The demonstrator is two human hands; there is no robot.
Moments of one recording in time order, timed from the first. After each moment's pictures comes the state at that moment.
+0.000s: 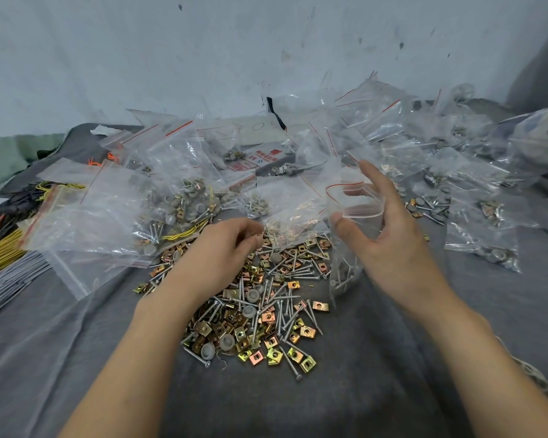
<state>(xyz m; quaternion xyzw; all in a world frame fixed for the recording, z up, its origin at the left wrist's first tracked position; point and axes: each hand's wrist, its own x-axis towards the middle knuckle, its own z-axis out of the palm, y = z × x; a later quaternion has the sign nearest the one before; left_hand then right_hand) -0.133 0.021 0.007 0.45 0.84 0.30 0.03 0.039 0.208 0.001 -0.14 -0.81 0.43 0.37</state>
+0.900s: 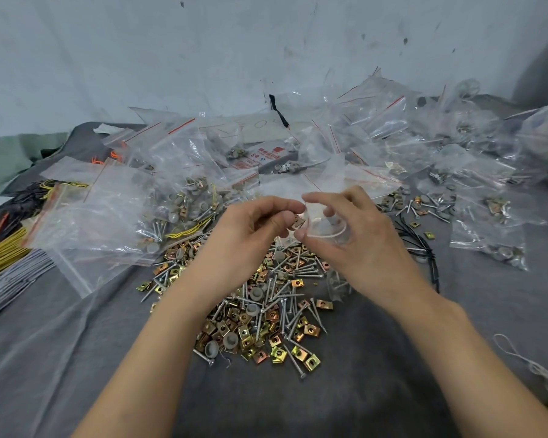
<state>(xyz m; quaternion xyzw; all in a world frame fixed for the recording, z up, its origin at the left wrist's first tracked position) -0.100 0.037 0.033 0.45 0.72 0.52 0.13 0.022 0.187 0.006 -0.12 -0.90 0.27 0.33</state>
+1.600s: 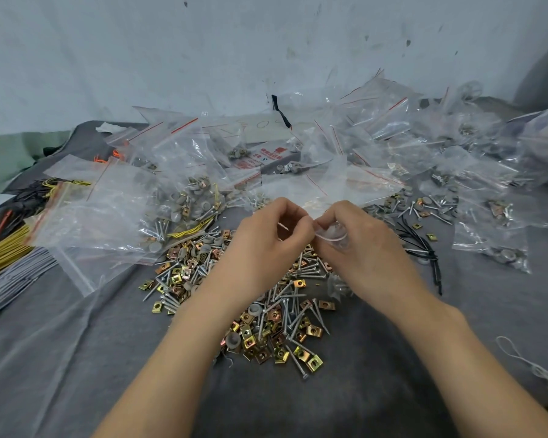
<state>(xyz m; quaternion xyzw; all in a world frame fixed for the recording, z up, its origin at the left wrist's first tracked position) -0.079 0.048 0.032 0.42 0.77 0.47 0.07 0.022 0.185 -0.001 -0.13 -0.91 0.25 0.31</state>
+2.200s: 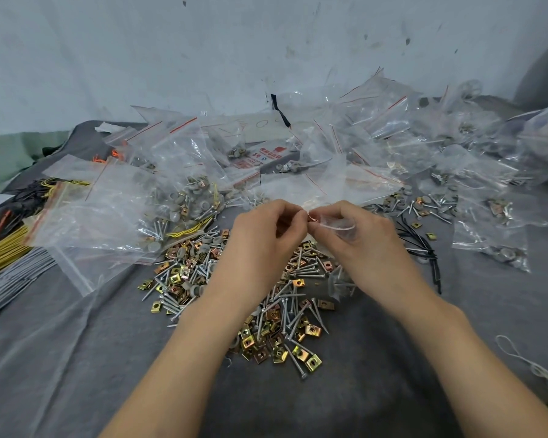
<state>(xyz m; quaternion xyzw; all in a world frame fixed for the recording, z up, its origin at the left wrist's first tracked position) -0.076 0.052 0.027 0.41 0.79 0.46 -0.01 0.019 0.190 0.000 -0.16 -0.86 0.39 0.30</state>
